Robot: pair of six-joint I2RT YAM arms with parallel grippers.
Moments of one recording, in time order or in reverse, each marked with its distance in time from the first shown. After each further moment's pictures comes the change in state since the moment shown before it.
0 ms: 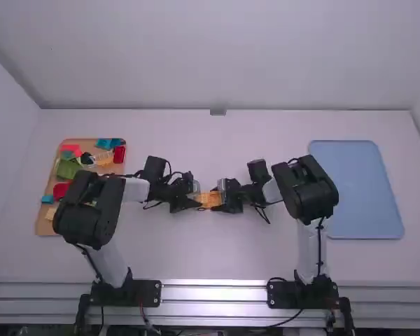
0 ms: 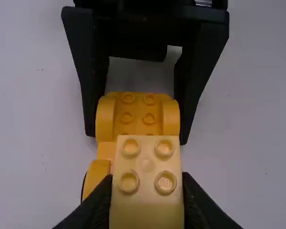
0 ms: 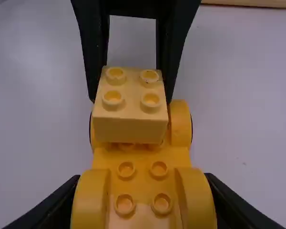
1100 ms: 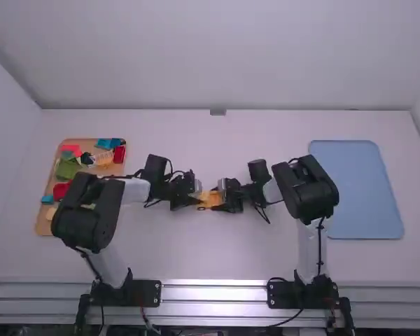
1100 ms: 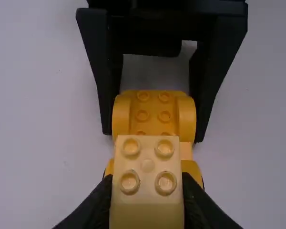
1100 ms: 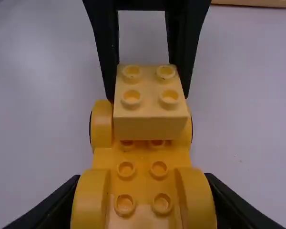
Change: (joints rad) left arm -0.009 -0.027 -0.001 0.024 -0.068 0.000; right arm -0.003 0.000 0.000 0.001 0.002 0.000
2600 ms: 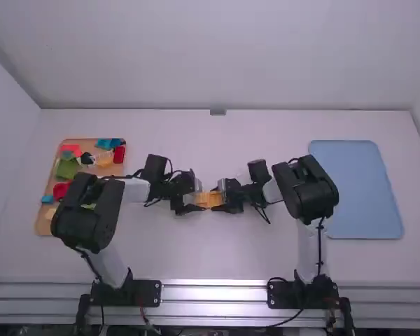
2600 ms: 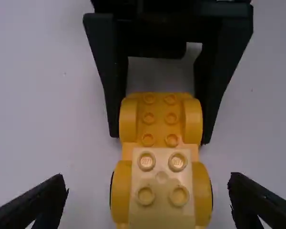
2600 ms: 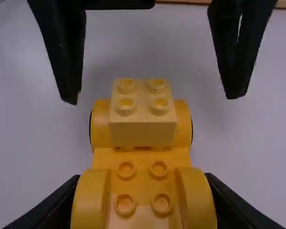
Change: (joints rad) left arm -0.005 -0.002 0.000 0.023 0.003 0.000; right arm 0.001 0.000 0.000 -0.004 -0.003 -0.004
